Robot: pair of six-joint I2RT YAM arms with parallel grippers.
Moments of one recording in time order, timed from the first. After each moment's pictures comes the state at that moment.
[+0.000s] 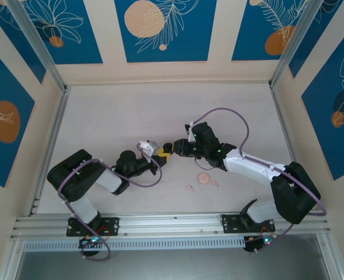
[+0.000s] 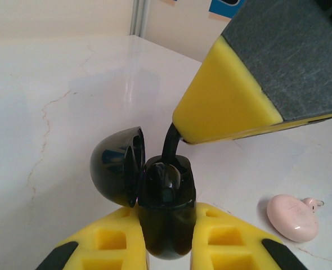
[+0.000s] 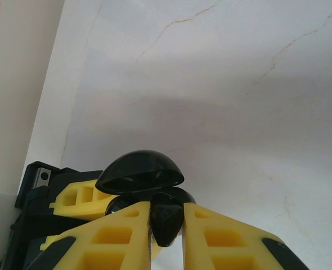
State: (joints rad) left arm -0.69 1.70 0.33 1.23 0.33 -0.18; right arm 0.68 1.38 0.77 -0.05 -0.24 0.73
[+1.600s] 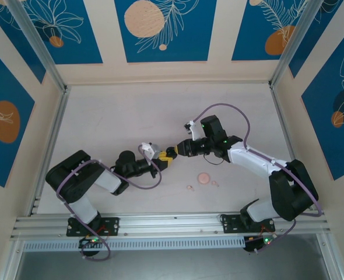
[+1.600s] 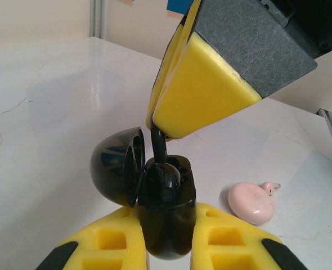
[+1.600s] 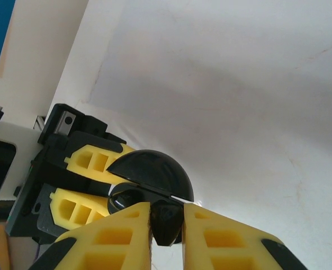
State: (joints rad) left arm -0.69 1.68 0.32 1.24 0.47 -0.15; right arm 0.53 1.41 0.84 -0.21 -0.64 0.41
